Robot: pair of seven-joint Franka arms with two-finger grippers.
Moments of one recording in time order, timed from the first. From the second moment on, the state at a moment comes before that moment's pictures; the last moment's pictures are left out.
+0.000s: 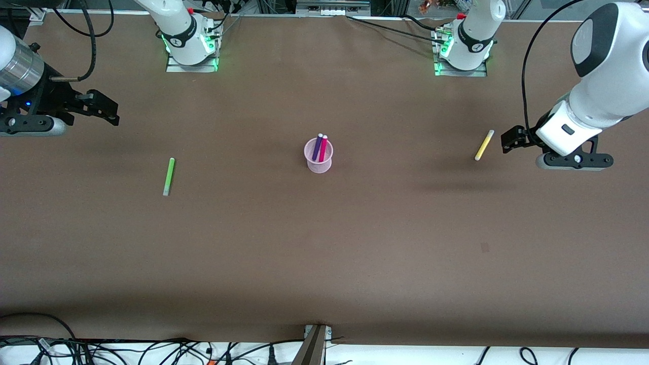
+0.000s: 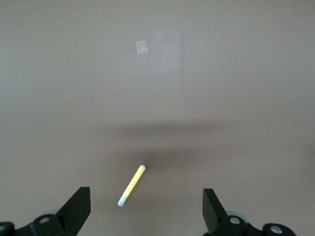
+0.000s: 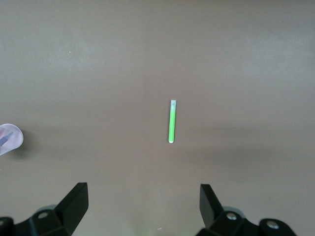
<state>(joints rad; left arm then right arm) 0.13 0.02 -0.23 -1.82 0.02 1.79 -0.09 0.08 0.03 0.03 -1.56 -0.02 1.54 0.10</state>
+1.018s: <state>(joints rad) 0.12 0.01 -0.25 -1.69 0.02 1.65 -0.07 0.08 0.03 0.03 -1.56 -0.02 1.54 0.10</state>
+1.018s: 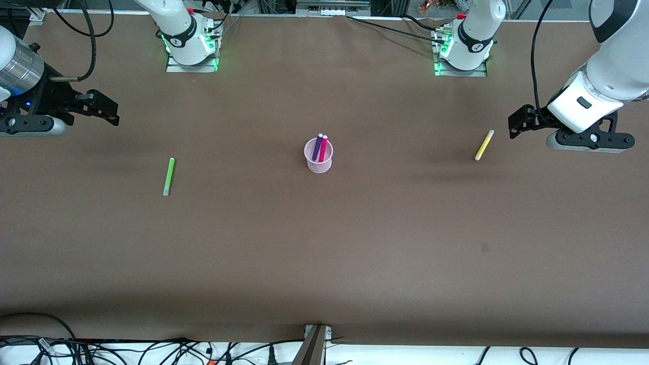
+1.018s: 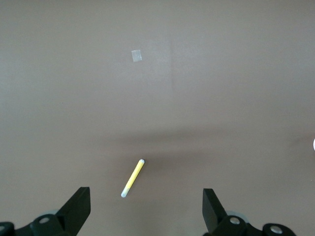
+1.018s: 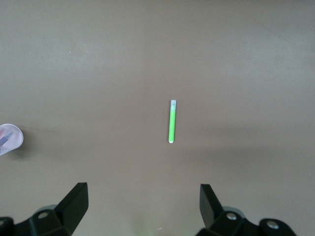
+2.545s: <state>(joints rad) 0.00 0.03 -0.14 -1.66 0.02 1.65 -0.07 0.08 0.03 0.03 -1.56 -0.02 1.54 0.10</state>
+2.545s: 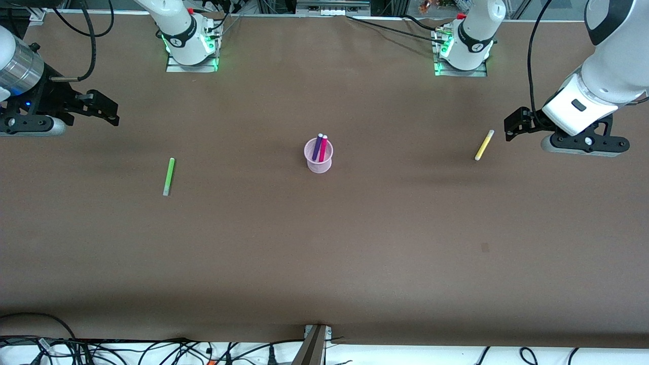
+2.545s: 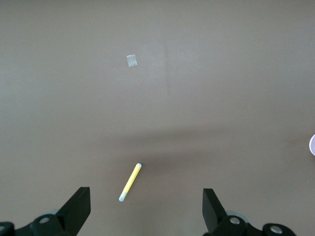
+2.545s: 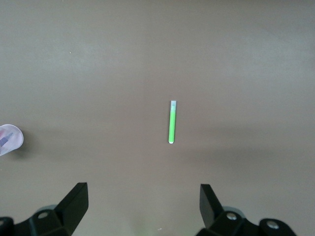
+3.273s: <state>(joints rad) 0.00 0.03 -0.13 -1.63 0.02 1.65 -0.07 0.08 0.03 0.03 -1.56 -0.02 1.54 0.10</state>
